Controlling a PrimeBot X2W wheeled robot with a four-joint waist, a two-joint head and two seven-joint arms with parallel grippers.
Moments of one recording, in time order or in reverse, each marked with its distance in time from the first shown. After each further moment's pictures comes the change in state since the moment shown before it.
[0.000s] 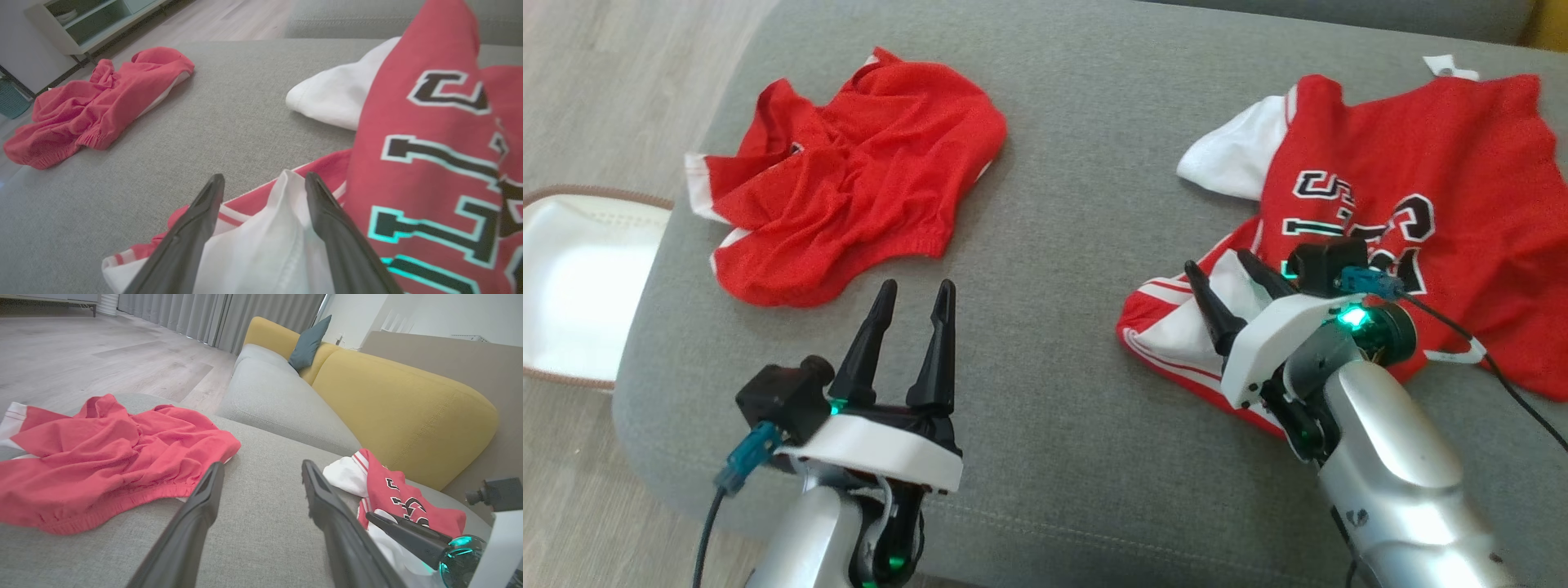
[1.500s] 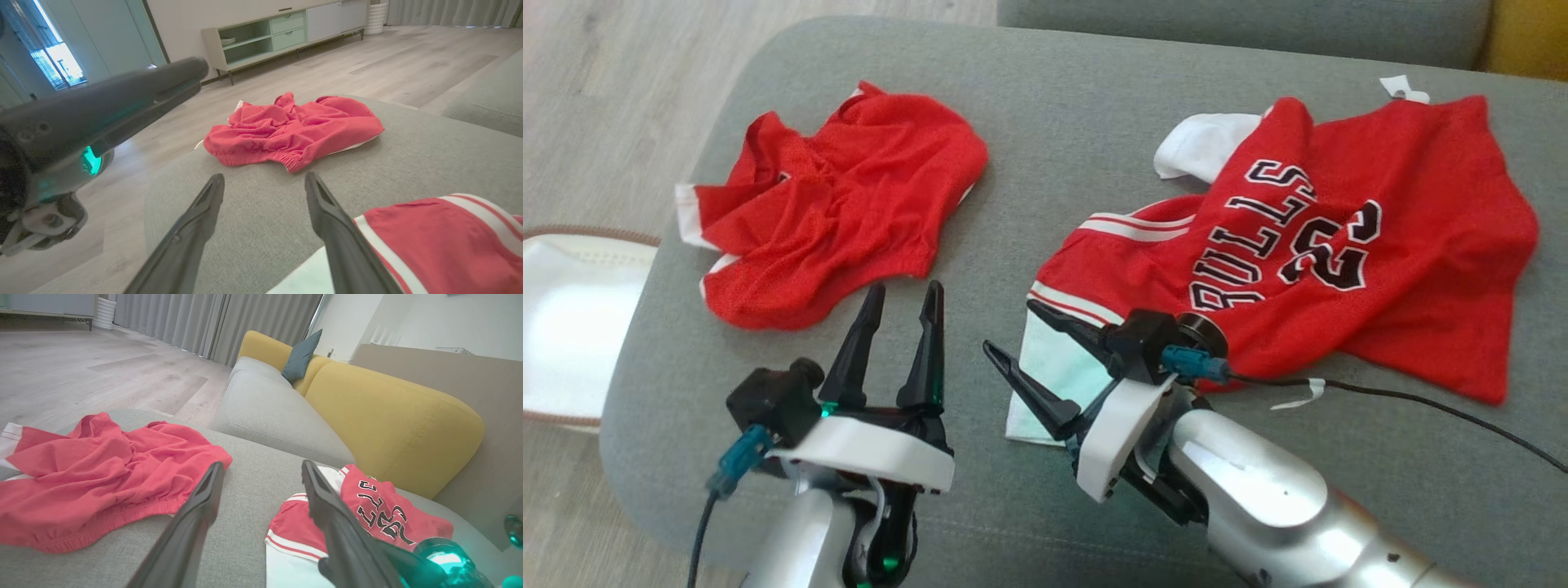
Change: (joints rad) left arm 0.006 0.000 0.018 -0.001 0.001 0.009 0.000; right arm -0.088 0.013 0.633 -0.055 0.199 0.000 -0.263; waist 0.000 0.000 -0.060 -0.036
